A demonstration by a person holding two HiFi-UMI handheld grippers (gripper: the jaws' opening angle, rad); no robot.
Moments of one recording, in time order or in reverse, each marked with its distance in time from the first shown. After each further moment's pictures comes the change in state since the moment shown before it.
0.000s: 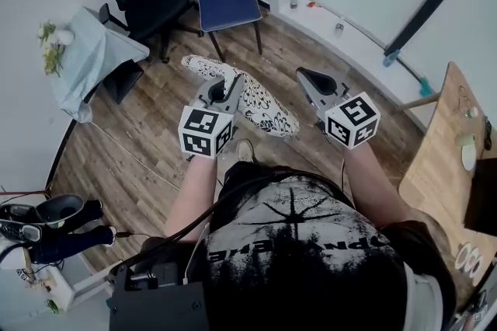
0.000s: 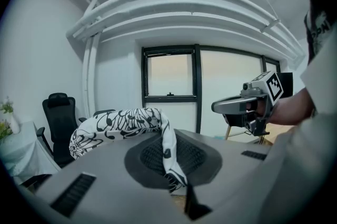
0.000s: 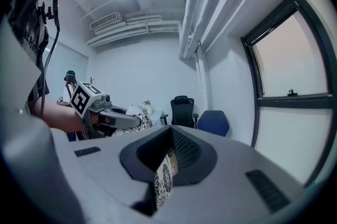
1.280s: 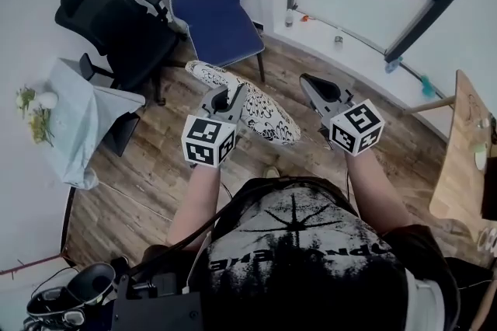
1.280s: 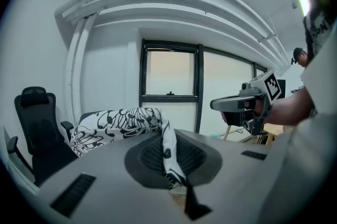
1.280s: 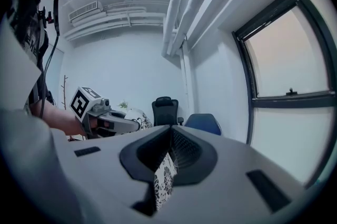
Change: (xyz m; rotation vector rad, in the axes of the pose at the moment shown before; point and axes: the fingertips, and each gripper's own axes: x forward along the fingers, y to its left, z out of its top) left arm 0.123 0.215 0.023 0.003 0.008 -0.201; right arm 0.213 -0.081 0.034 0.037 -0.008 -0.188
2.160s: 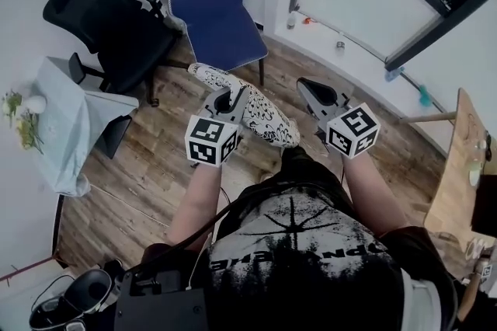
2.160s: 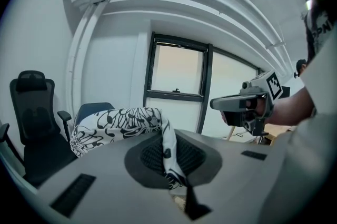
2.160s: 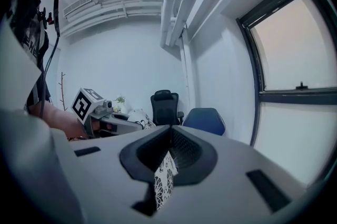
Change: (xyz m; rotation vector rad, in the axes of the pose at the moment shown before) left arm 0.051 0.080 -0.025 -0.079 0.018 -0.023; right arm 0.094 -0.025 -0.017 0.008 0.066 0.018
